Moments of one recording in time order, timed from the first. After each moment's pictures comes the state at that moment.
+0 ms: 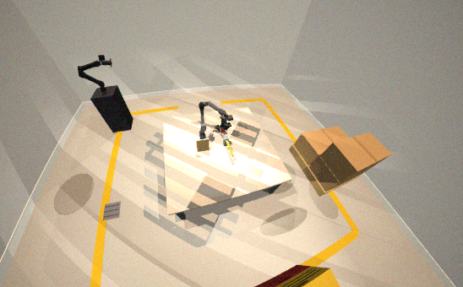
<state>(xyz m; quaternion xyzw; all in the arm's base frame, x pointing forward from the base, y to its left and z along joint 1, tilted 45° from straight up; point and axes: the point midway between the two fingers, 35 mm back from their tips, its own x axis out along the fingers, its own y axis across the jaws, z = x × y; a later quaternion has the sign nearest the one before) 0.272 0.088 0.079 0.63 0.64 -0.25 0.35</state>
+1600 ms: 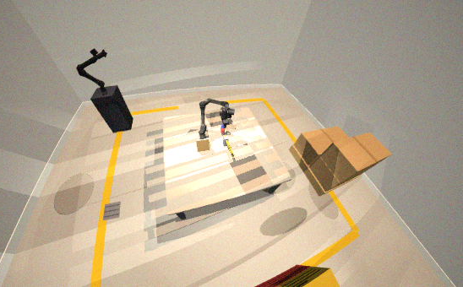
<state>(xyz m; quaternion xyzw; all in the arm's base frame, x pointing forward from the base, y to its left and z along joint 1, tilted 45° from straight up) 0.263 0.000 0.164 0.28 0.64 0.26 0.67</state>
